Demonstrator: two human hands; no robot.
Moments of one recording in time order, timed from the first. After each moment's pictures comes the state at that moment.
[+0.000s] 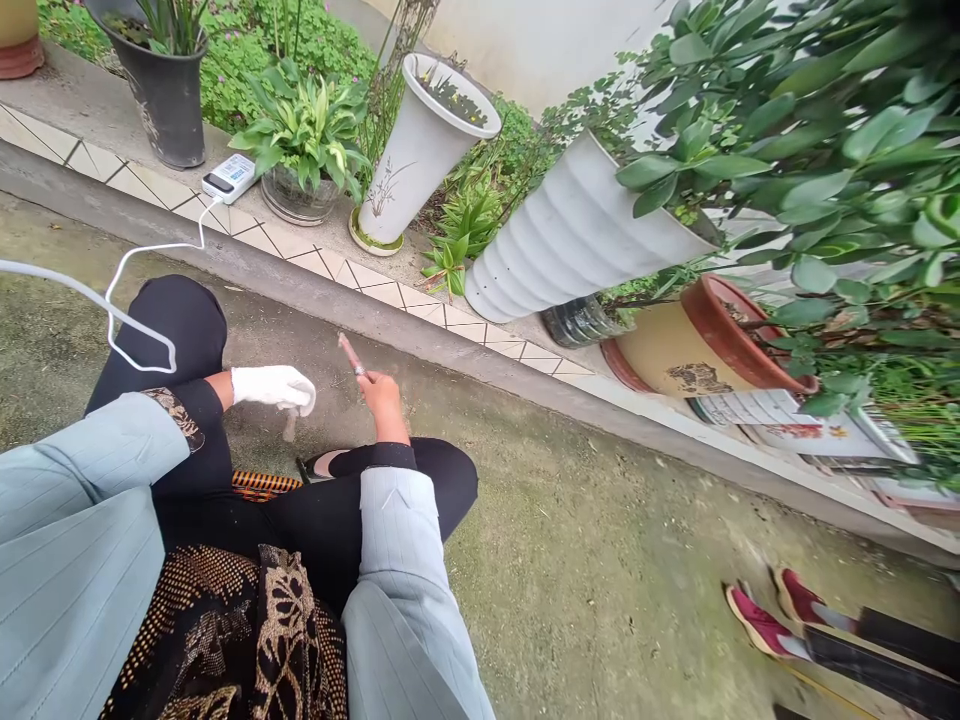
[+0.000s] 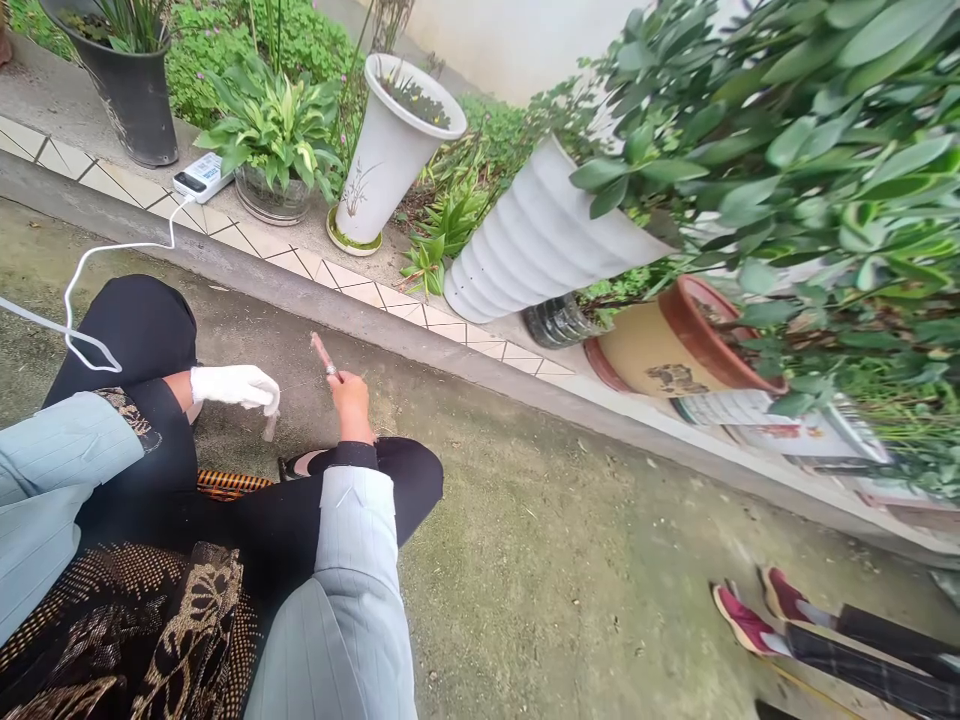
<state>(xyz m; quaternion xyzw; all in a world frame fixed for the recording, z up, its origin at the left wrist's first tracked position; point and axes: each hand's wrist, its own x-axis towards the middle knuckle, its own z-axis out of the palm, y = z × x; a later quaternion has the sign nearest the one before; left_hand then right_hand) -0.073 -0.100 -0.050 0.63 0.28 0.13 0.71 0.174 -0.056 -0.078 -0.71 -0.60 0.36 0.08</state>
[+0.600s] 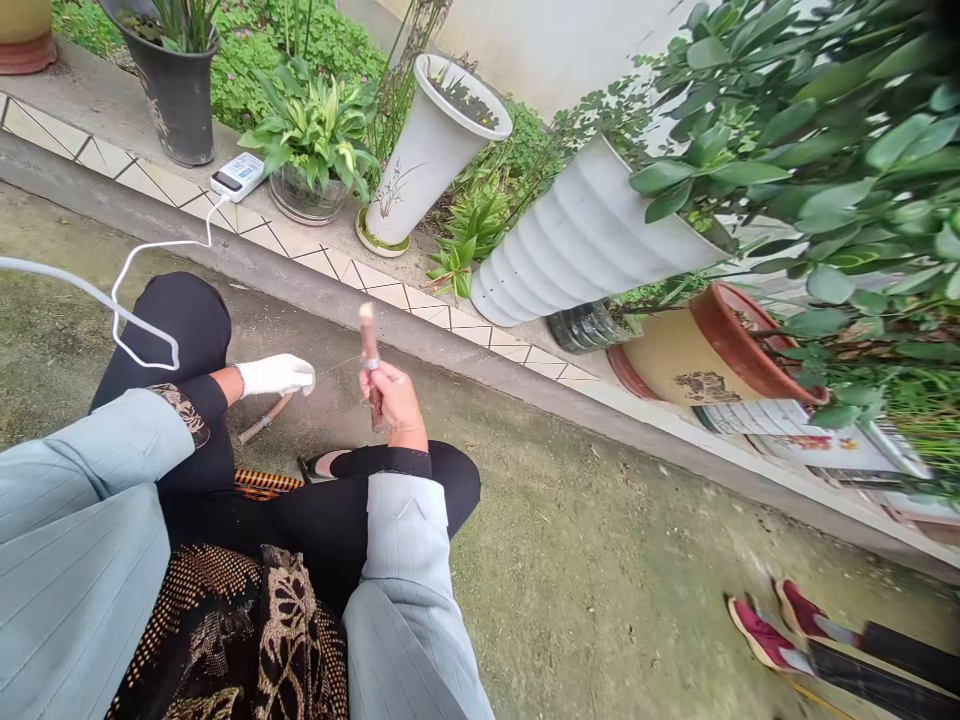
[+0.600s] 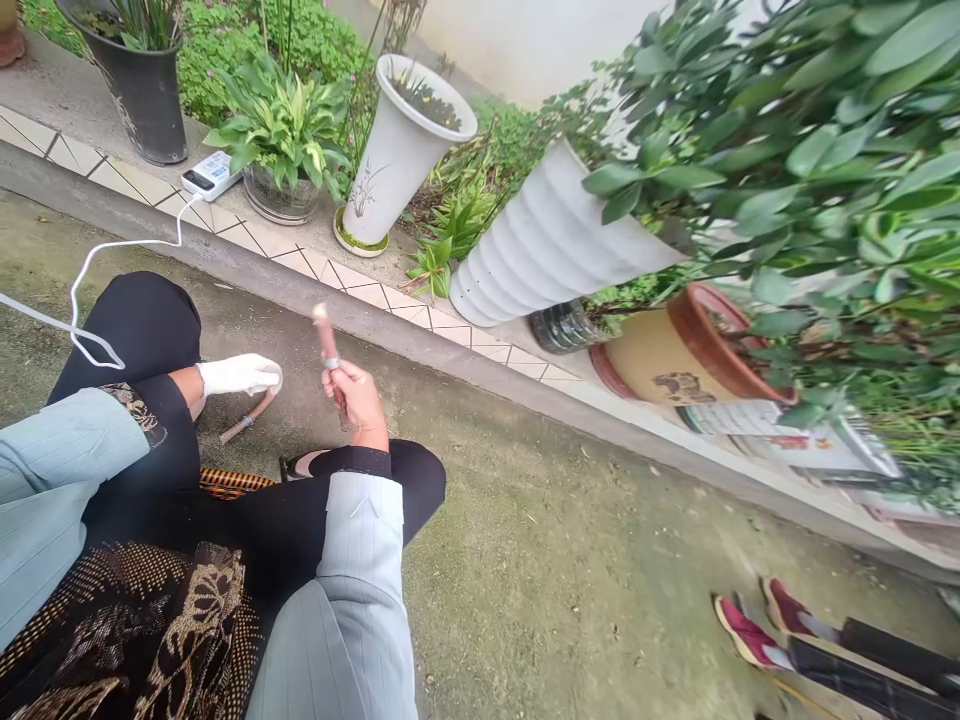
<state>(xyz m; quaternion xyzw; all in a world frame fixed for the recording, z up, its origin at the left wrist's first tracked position) -0.076 -0.089 -0.069 0.62 0.42 0.19 0.64 0.179 -0.075 -0.043 -0.45 -0.53 0.64 0.33</state>
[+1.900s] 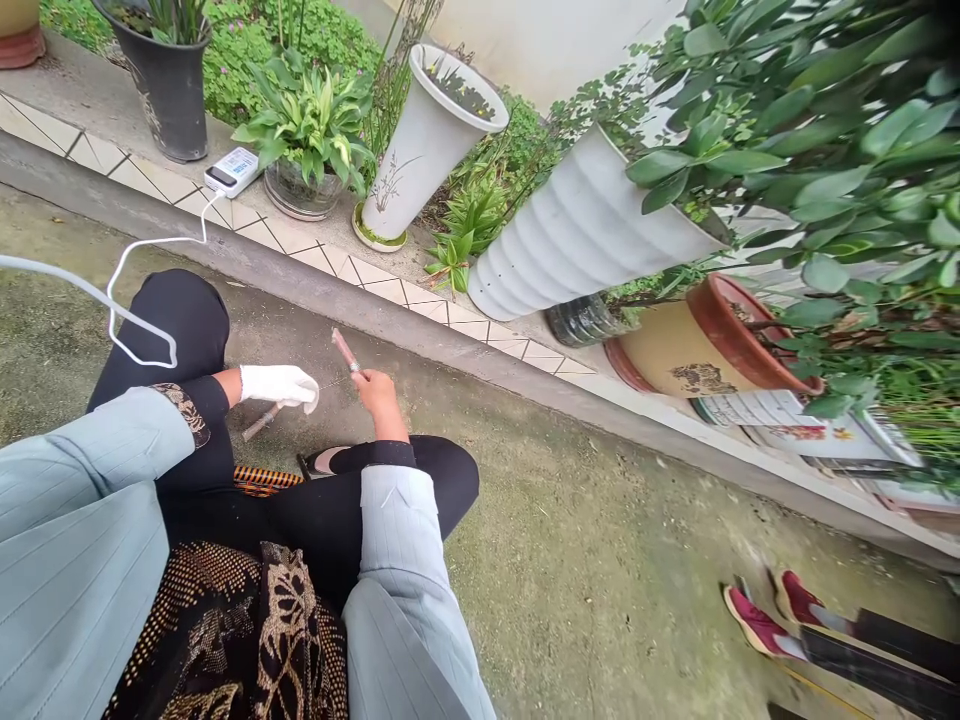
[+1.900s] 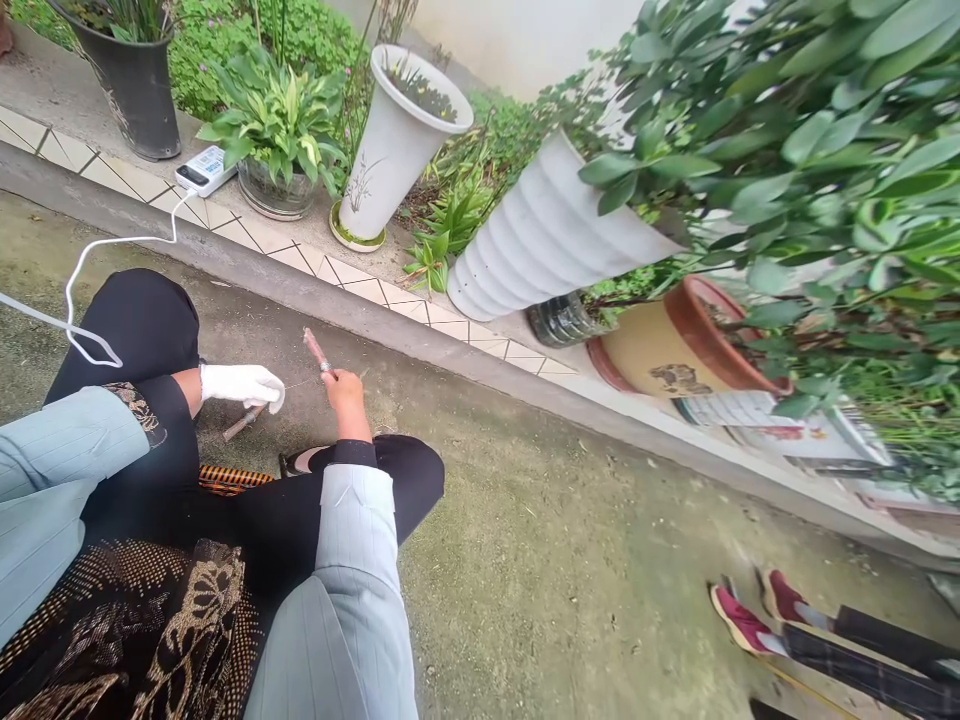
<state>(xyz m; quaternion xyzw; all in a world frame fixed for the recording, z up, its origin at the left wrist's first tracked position) -0.065 -0.101 -0.061 0.62 0.30 0.11 0.71 0.165 -0.058 -0.075 -0.69 -0.62 0.37 0.05</state>
